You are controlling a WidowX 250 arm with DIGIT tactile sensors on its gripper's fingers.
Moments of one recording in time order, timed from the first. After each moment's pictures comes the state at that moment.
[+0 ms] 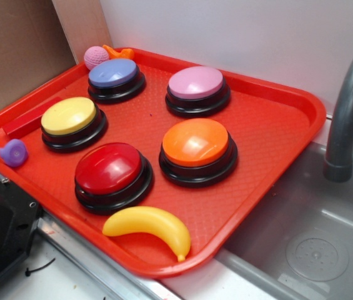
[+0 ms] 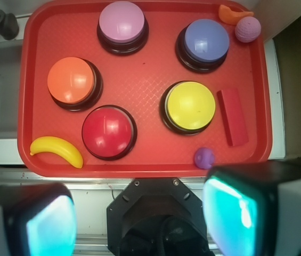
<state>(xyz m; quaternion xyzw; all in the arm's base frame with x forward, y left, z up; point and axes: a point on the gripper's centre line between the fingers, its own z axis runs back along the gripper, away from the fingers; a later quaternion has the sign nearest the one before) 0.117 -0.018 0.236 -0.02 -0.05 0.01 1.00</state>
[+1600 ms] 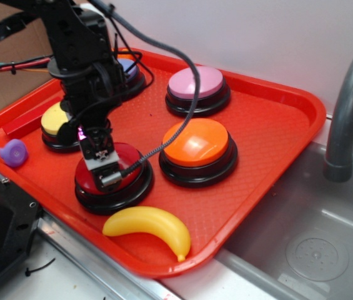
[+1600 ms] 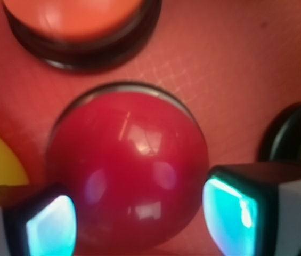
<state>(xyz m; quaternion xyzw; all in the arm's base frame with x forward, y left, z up) 0.155 -0.065 0.054 0.03 0.02 -0.19 0.98</state>
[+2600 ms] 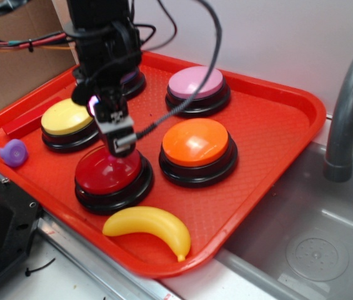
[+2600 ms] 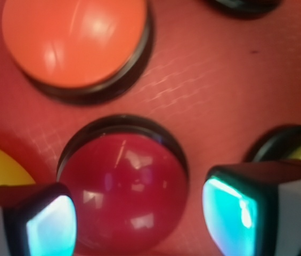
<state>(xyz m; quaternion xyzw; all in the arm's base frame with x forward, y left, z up) 0.179 -0.057 0.087 0.01 0.03 -0.13 0.99</state>
